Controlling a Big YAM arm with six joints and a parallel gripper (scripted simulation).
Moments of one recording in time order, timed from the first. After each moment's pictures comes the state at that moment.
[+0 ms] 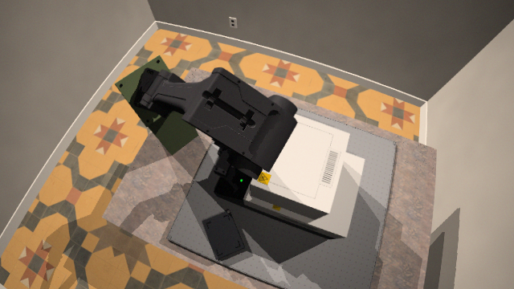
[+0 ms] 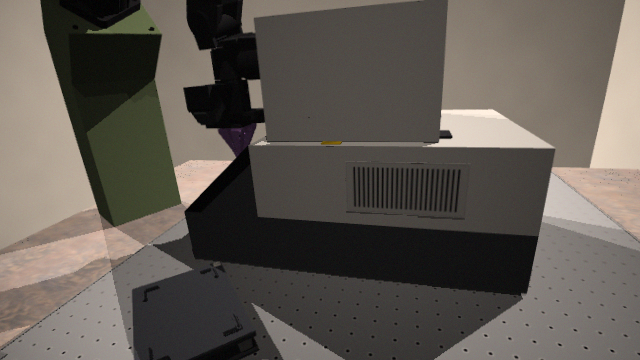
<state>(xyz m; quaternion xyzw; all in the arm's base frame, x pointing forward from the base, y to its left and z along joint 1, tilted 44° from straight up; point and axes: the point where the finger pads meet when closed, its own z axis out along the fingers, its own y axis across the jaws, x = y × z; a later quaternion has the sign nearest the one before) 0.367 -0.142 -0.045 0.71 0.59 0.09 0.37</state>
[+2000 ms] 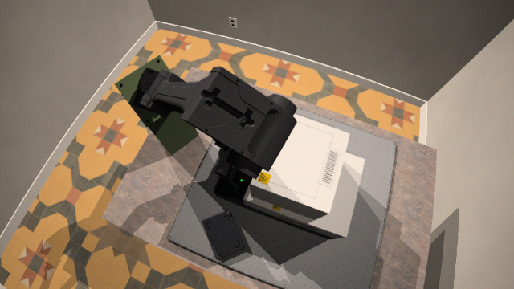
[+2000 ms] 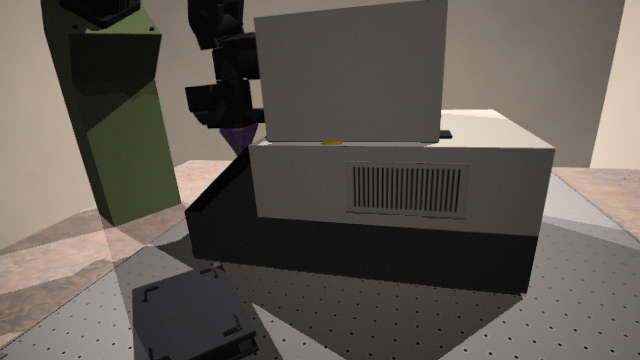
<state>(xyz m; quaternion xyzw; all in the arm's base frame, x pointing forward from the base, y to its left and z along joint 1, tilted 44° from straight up) 0.370 -0.143 -0.043 0.71 0.59 0.09 0.37</state>
